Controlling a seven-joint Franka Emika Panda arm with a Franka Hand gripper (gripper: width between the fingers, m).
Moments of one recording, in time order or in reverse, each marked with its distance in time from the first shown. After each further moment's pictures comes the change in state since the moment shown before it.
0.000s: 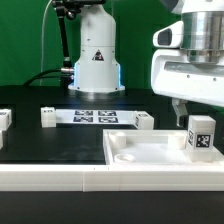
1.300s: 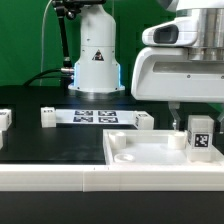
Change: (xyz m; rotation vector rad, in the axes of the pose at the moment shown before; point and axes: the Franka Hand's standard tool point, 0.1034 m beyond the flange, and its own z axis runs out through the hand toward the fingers) arm 0.012 0.004 -0.003 -0.013 0.010 -0.723
